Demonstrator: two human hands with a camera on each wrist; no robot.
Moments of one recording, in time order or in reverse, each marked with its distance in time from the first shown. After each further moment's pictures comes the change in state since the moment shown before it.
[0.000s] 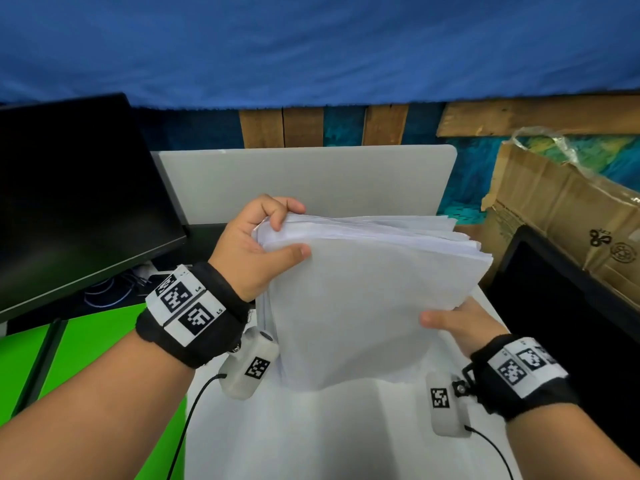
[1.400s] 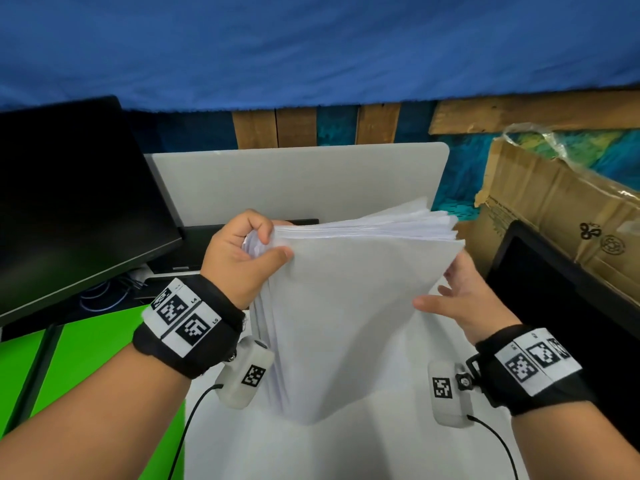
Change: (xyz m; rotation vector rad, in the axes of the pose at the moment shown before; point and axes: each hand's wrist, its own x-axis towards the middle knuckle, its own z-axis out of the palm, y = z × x) left_hand -0.011 -0.009 0.000 0.075 0.181 -0.043; right_hand 0.002 -0.017 -0.002 -0.214 0.035 -0.112
